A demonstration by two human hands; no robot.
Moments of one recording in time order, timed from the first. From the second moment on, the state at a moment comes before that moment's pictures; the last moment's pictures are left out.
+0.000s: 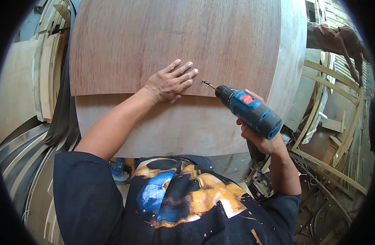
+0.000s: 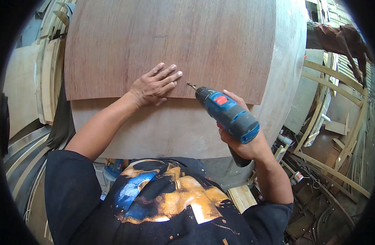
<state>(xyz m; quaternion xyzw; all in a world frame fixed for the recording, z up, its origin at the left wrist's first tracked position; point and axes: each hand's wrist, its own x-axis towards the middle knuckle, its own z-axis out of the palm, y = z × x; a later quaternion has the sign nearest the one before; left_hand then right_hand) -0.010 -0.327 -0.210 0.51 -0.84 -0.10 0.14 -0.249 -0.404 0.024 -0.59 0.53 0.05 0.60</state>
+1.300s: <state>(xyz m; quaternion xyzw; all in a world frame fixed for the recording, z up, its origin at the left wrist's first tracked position) -0.015 -0.326 -0.223 0.53 -0.82 -0.08 0.17 -0.195 -0.434 0.018 -0.73 0.41 0.32 0.44</state>
